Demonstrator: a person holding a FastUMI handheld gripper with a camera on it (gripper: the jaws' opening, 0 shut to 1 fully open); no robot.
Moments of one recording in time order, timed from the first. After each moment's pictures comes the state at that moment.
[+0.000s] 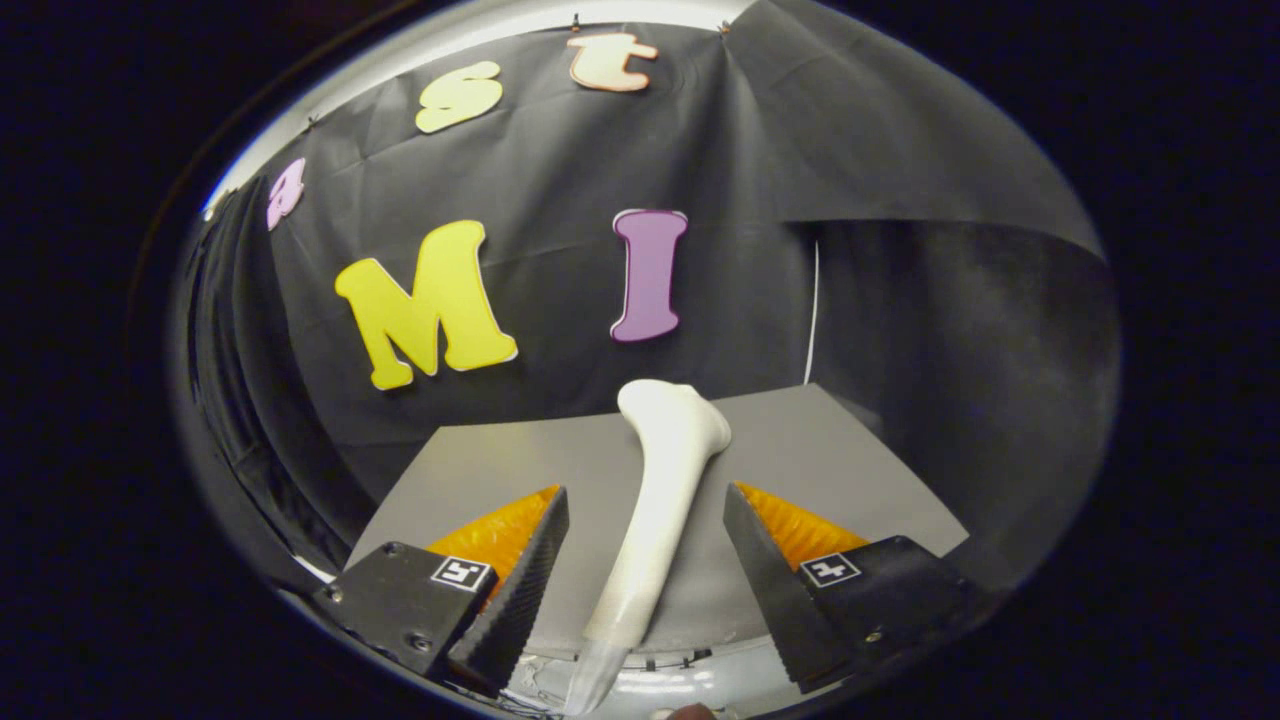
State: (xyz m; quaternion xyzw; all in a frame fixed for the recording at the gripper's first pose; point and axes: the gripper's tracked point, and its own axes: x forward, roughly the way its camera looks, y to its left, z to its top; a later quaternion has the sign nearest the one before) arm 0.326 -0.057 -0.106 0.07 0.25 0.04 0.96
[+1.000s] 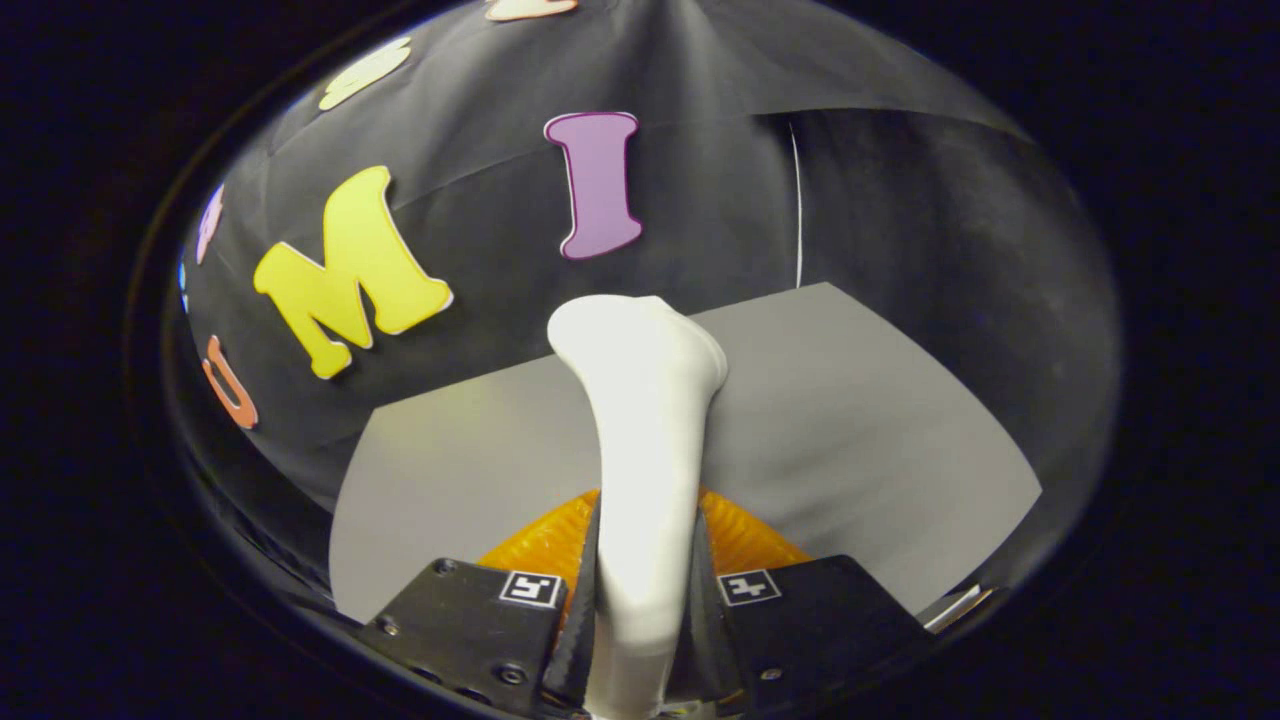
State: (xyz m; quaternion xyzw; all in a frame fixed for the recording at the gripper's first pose) arm 0.363 -0.043 -0.167 0.13 0.36 0.03 0.92
